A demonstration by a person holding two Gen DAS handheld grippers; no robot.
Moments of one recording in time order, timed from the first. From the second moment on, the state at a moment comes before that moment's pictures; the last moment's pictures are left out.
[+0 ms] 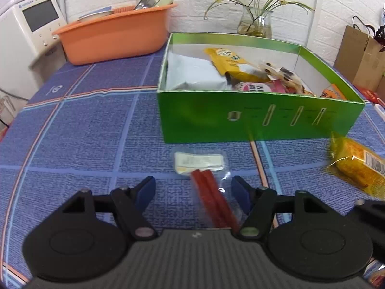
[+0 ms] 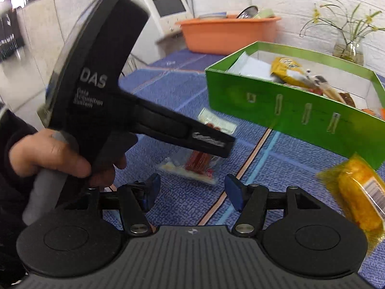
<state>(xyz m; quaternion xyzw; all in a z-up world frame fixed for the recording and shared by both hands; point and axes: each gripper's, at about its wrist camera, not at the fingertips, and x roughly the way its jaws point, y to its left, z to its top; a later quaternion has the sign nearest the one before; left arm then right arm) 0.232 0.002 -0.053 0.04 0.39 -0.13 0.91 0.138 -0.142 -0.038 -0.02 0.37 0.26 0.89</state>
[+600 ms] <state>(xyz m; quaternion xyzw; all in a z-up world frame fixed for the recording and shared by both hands) 0.236 0.028 -0.052 -0.04 0.39 -0.21 0.89 0.122 -0.133 -0.033 -0.08 0.34 0.27 0.90</state>
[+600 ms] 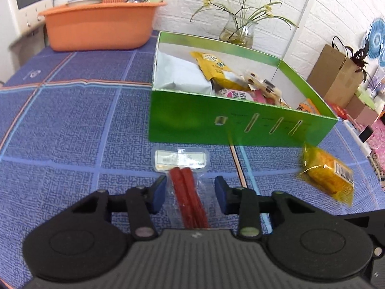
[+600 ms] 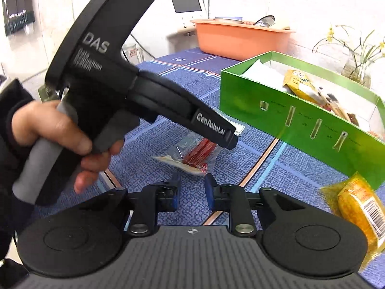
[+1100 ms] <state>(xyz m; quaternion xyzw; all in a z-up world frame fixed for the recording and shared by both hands) 0.254 0.024 -0.046 -0.03 0.43 -0.22 0.88 0.122 -0.090 -0.043 -0.23 0.30 0.30 0.88</state>
